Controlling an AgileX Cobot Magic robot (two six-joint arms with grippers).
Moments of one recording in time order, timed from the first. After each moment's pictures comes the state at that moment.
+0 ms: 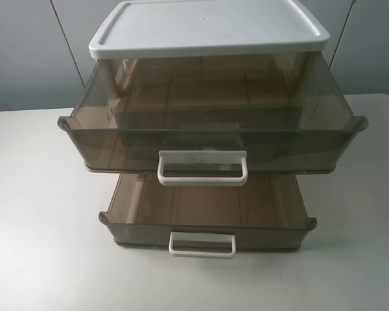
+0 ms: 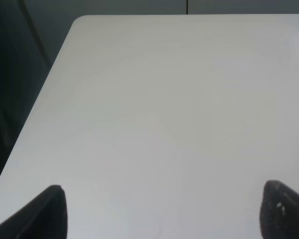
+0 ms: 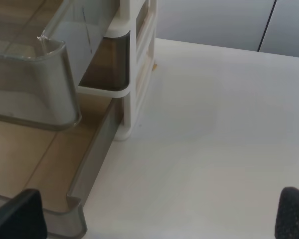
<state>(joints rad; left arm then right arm) 0.07 0.00 -0.51 0.10 1.09 -0.05 0.05 0.00 -0.51 0.12 1.10 -0.17</state>
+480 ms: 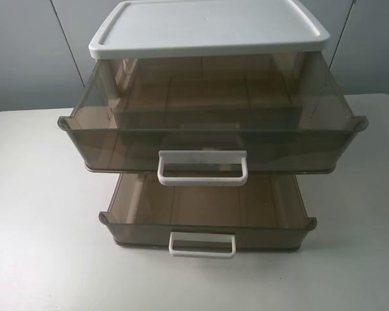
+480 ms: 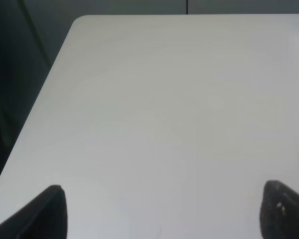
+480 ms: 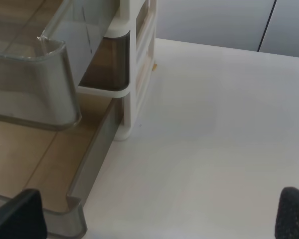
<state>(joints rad) 0.07 0.00 -0.51 0.10 1.09 -0.05 0.05 0.00 -0.51 0.12 1.10 -0.17</state>
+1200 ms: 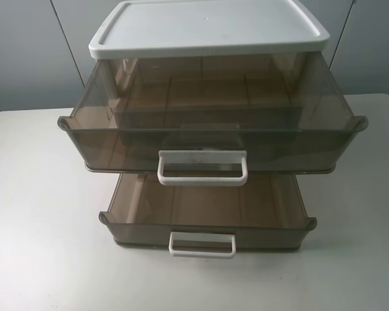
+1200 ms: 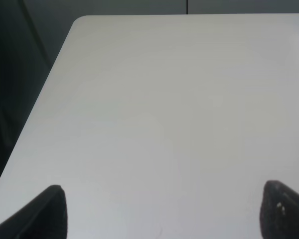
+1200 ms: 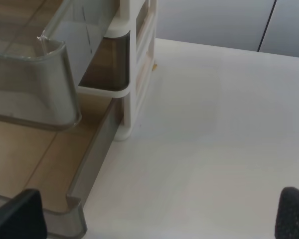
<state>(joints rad) 0.07 0.00 -0.51 0.10 1.09 -0.04 0.05 0.00 -0.51 0.12 1.10 -0.17</state>
